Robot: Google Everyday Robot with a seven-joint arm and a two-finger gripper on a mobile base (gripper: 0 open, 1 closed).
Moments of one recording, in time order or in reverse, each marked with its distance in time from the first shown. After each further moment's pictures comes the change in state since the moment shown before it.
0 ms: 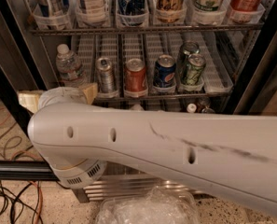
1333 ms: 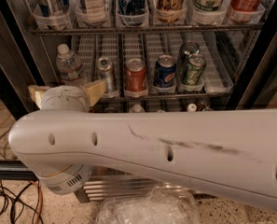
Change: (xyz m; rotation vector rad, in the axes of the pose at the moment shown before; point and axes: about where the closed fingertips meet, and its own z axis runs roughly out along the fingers) arm -0.011 -0.024 0.001 0.185 -0.073 -0.037
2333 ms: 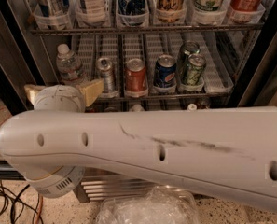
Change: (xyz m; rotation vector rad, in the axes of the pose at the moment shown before) arm -0.004 0.007 -0.006 0.022 0.000 -0.002
